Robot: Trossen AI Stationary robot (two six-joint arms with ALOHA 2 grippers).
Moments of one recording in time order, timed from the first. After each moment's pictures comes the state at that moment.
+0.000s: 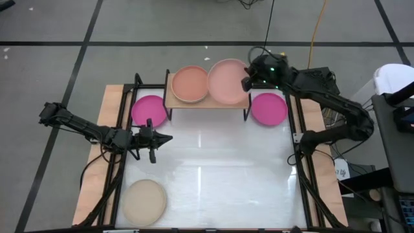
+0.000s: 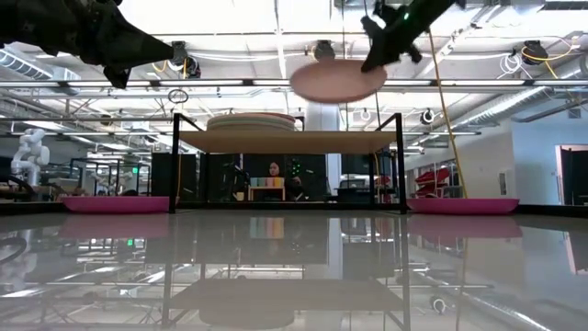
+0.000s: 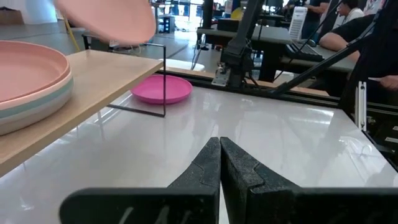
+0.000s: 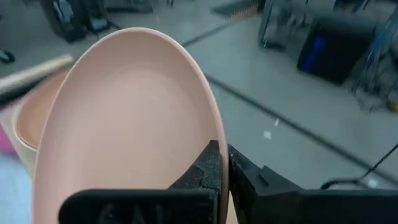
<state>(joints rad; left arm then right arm) -0.33 0.68 0.29 0.26 -0.50 -0.17 -0.59 1.25 1.21 -0.39 0.22 0.09</state>
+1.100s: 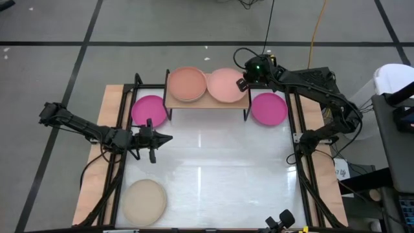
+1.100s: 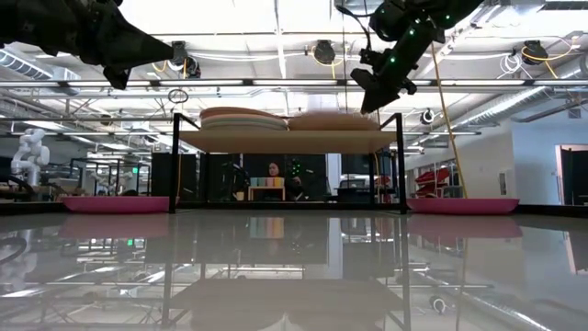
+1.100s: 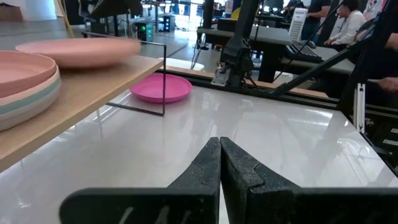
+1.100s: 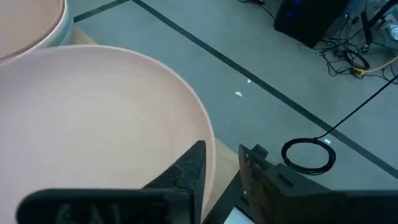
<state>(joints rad) -0.33 0.68 0.29 0.26 -0.50 -0.19 -0.69 1.43 1.18 -0.41 0.26 0.02</state>
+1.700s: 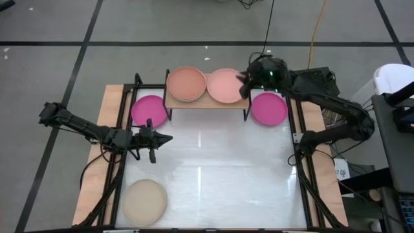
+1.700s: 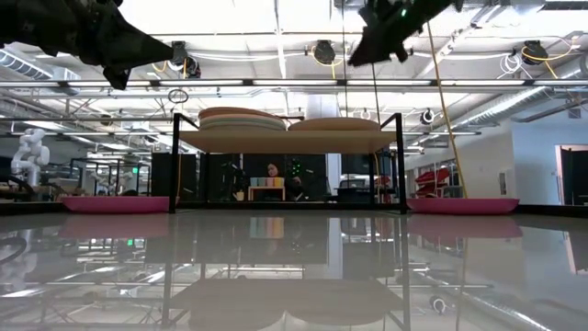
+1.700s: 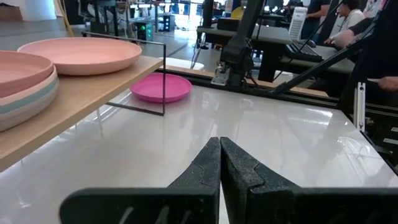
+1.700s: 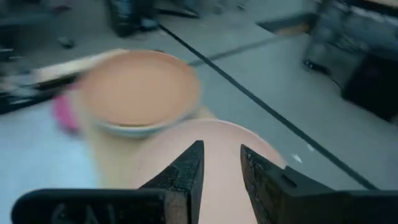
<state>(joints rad) -0.33 0.68 0.29 0.26 -0.50 -0.18 -0.56 1.26 1.18 -0.34 0.08 -0.01</state>
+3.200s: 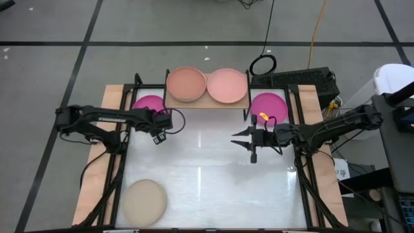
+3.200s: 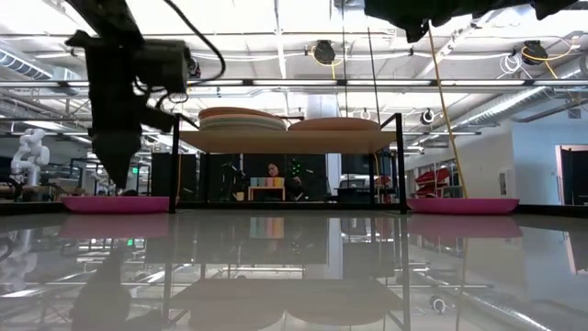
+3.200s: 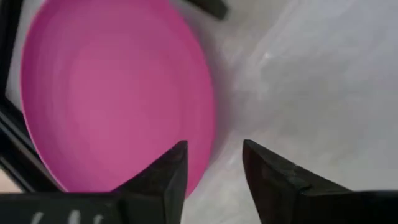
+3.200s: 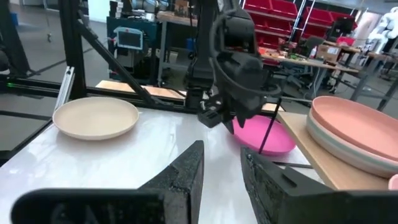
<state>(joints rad) 0.22 1.32 0.72 -0.91 -0.37 -0.31 0.21 1.04 0.57 0.35 0.26 -0.12</state>
